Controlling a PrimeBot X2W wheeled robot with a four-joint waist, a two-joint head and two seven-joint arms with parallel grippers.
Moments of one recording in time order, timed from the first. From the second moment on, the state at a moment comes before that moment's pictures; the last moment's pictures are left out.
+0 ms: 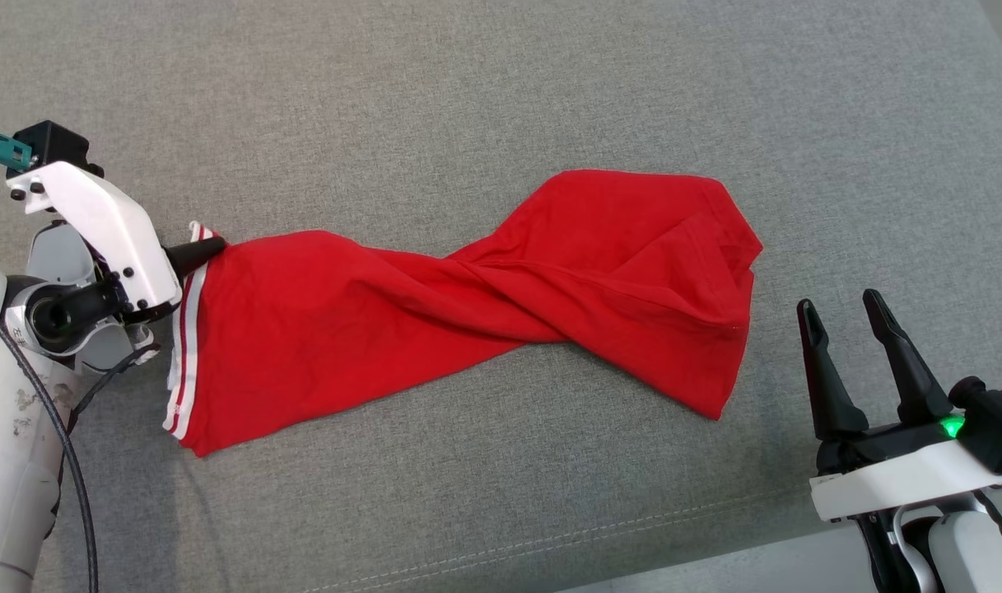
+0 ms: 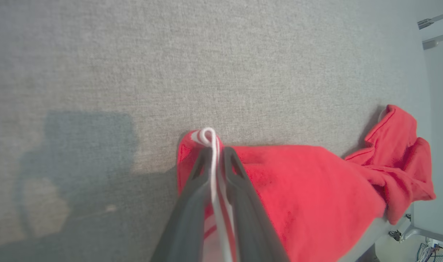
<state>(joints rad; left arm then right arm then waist) -0.83 0.39 -0.30 0.74 -0.98 -0.08 0.77 -0.16 -0.17 0.14 0.11 0.37 0.13 -0.25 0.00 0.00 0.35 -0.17</state>
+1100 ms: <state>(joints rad) -0.41 0.58 -0.37 0.30 -0.92 -0.10 0.03 -0.16 -0.20 0.11 0.11 0.40 0.13 -0.25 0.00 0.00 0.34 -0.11</state>
